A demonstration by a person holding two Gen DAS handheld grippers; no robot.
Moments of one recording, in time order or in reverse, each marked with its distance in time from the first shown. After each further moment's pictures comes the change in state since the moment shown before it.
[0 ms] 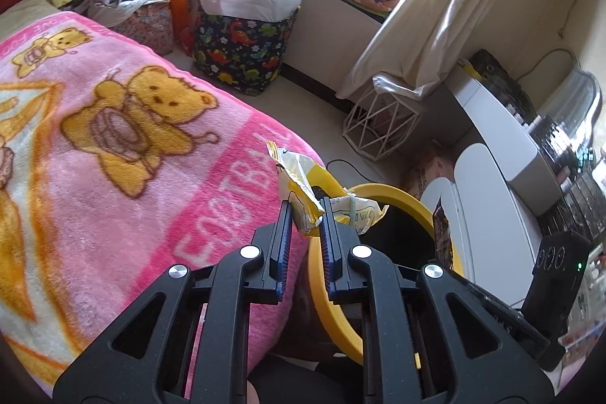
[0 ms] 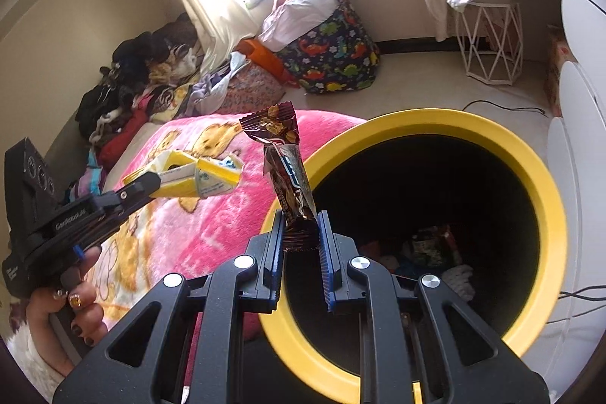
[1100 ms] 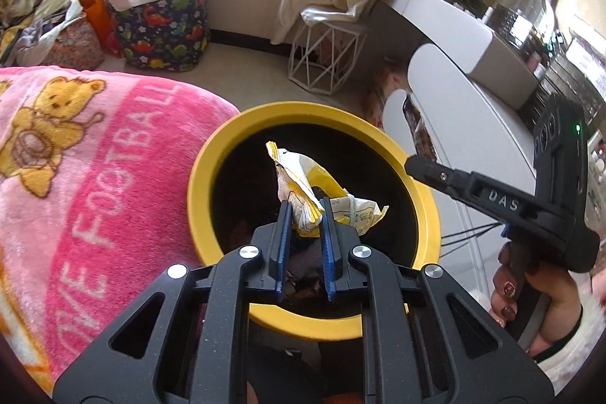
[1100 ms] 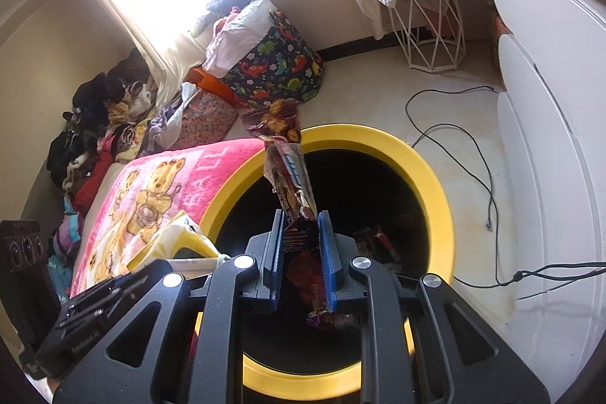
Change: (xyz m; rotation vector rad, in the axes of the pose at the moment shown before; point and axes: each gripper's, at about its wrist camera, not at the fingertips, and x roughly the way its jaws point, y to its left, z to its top) left arm 0.045 -0.100 -0.058 0.298 0.190 -0.094; right arm -0.041 -0.069 0.002 0.165 -0.046 -0.125
